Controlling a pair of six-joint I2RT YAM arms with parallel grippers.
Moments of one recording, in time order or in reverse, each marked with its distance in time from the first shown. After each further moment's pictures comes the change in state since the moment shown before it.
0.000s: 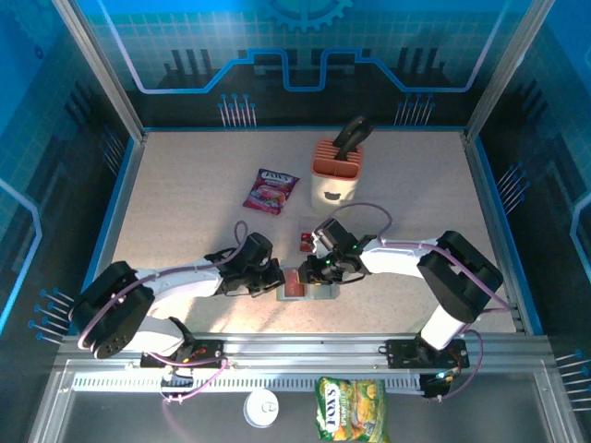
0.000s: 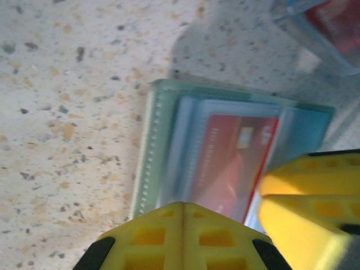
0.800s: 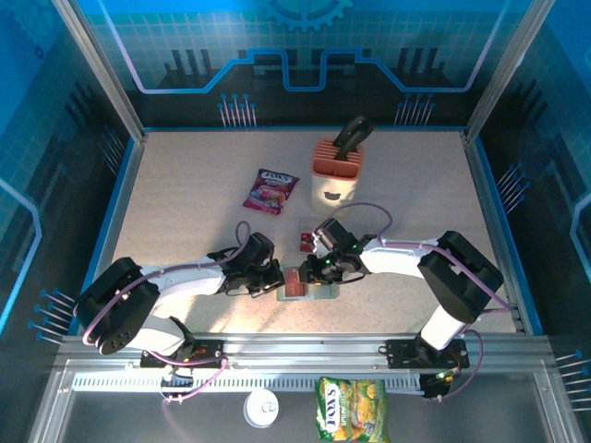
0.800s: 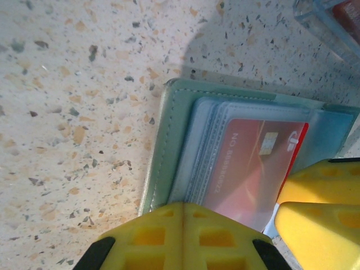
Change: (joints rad) left arm 0.000 0.023 0.014 -0.017 -0.002 0.007; right arm 0.001 -0.001 0.010 -0.026 0.013 0.011
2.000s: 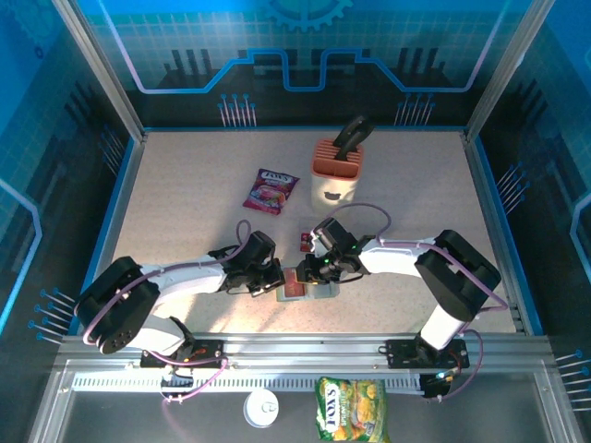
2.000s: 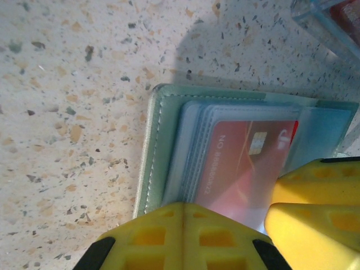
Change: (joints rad) left arm 0.000 0.008 0.025 -0.032 0.002 0.000; right arm 0.000 0.019 -0.012 0.082 -0.048 0.028
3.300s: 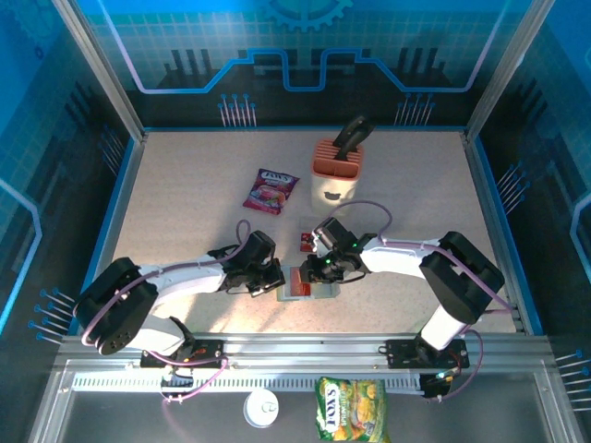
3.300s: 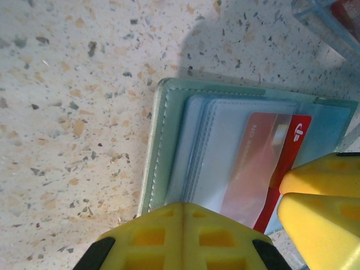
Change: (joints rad) left arm 0.000 -0.015 0.008 -0.029 0.000 0.006; right arm 0.000 -0.027 0.021 -0.103 0.069 -0.073
